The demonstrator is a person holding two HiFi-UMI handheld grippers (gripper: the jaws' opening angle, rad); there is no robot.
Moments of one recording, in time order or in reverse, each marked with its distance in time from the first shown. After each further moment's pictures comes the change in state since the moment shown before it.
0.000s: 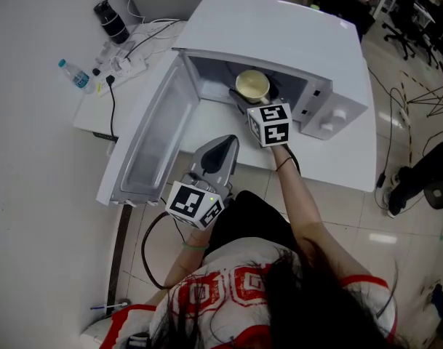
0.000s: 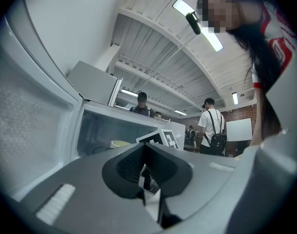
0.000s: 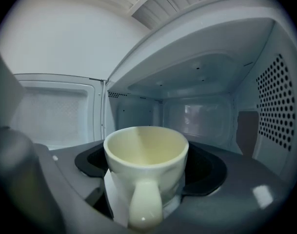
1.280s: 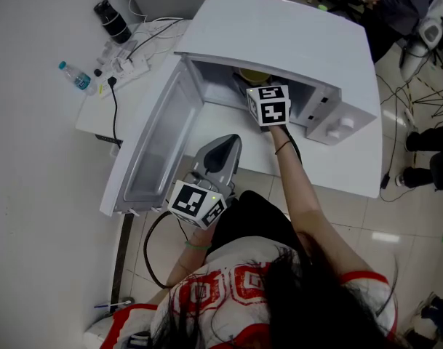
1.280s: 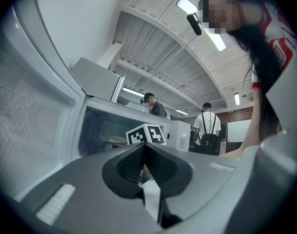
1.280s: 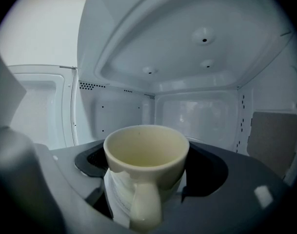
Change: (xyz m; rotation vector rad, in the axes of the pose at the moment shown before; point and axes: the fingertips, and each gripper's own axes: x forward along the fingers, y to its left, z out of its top) left arm 0.011 0.017 -0.003 -0.022 0.014 0.008; right arm 0.054 -0.031 0.008 0.000 0.053 -0.071
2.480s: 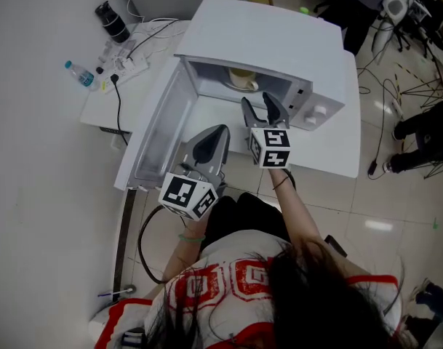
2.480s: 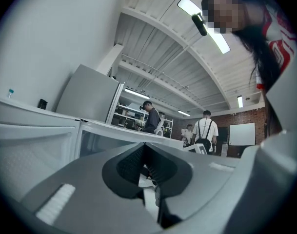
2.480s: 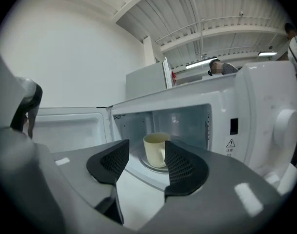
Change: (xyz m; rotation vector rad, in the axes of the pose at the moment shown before) left arm -0.022 -0.033 0.070 -0.013 0.014 0.037; right arm -0.152 0.033 0.011 0.152 -0.065 -0.056
